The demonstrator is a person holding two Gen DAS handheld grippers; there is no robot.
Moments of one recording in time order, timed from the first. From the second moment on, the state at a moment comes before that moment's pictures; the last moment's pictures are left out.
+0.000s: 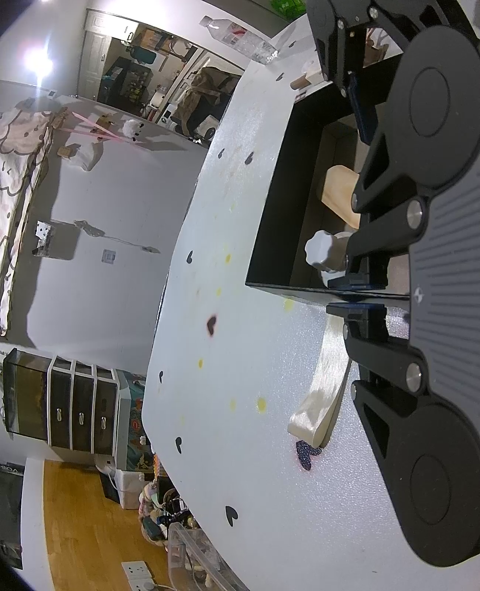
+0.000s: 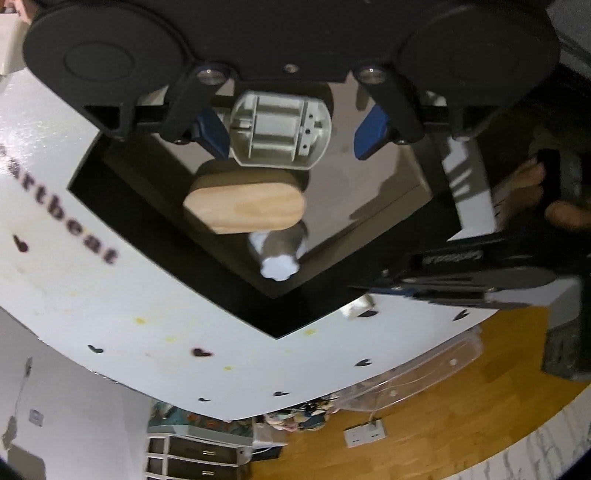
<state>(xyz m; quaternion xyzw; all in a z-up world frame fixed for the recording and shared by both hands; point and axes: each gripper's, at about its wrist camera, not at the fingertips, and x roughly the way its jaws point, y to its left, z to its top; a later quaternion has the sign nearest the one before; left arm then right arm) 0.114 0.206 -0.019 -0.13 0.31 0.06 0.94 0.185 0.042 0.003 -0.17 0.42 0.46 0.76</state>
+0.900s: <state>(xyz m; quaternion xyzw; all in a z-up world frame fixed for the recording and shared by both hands) 0.115 0.207 -0.021 -0.13 0.32 0.07 0.94 0.196 -0.128 0.034 0.01 0.30 0.13 0.94</state>
